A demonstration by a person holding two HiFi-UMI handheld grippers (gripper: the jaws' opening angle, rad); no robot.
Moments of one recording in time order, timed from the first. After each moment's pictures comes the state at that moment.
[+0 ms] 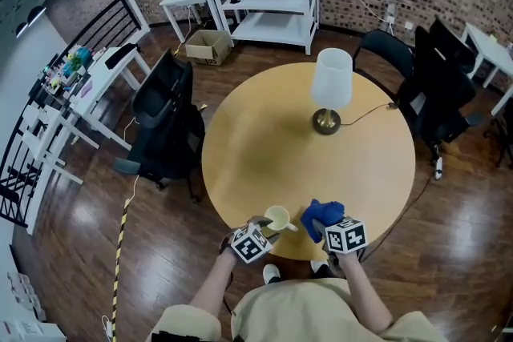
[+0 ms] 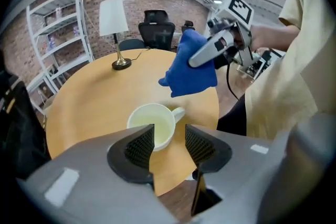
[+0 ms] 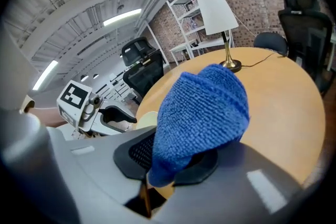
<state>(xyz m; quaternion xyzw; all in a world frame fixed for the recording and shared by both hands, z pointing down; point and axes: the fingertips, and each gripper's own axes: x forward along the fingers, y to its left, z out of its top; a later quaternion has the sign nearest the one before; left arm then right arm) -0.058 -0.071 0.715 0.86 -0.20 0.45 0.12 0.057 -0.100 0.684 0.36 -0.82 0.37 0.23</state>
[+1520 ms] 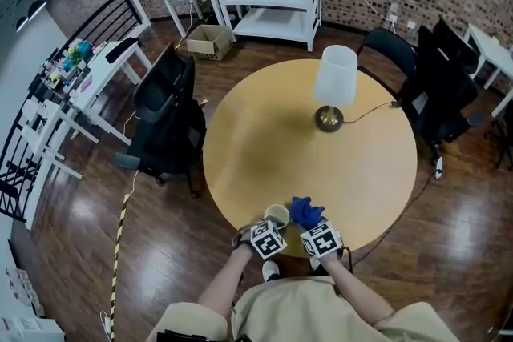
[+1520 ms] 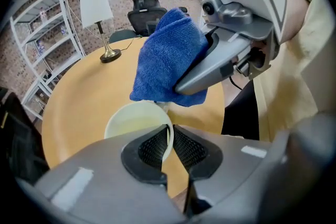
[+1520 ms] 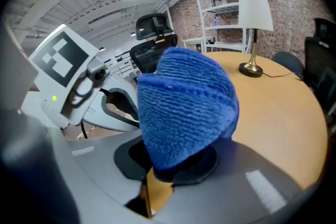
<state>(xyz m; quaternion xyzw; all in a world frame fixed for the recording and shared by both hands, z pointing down) -0.035 -0.070 0.762 0.84 -0.18 0.51 0.10 0.003 -0.090 0.747 0.34 -0.84 0.27 0.34</state>
